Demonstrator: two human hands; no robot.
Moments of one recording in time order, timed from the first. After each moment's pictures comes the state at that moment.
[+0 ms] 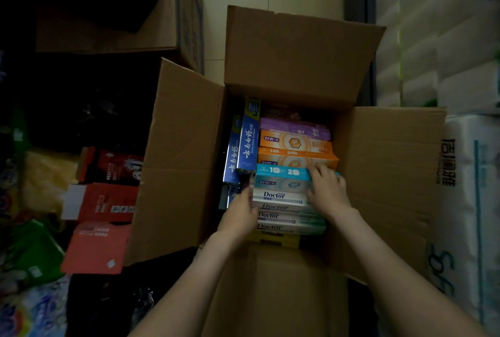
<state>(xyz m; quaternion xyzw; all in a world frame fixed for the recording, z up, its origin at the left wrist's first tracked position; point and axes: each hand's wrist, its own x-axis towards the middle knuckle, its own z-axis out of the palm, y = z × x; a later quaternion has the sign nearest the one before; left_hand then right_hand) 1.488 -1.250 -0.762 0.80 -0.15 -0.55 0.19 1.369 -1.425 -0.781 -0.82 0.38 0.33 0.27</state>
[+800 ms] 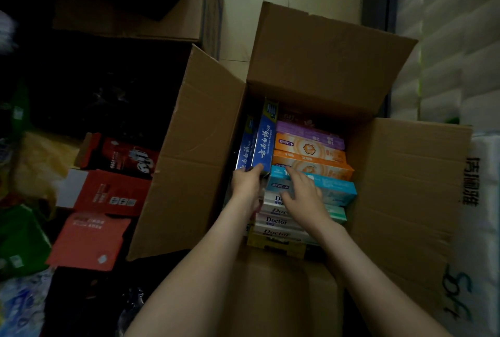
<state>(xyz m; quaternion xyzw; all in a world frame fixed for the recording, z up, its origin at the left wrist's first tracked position) 1.524 -1.291 -0.798 0.66 0.34 -0.47 0.48 1.418 -1.359 -0.768 -0.79 0.40 0.20 0.41</state>
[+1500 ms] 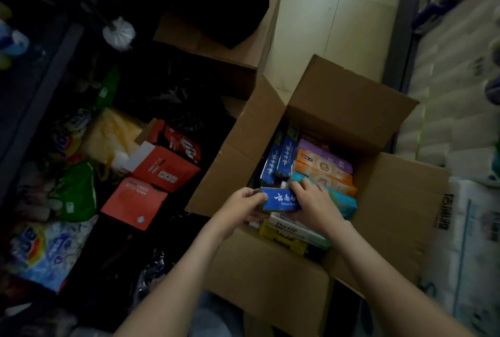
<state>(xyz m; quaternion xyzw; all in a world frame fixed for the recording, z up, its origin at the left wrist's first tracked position) 1.523 -1.172 -0.654 0.66 0.11 -0.58 0.46 1.434 -1.342 -0.670 -0.93 0.12 0.29 0.19</state>
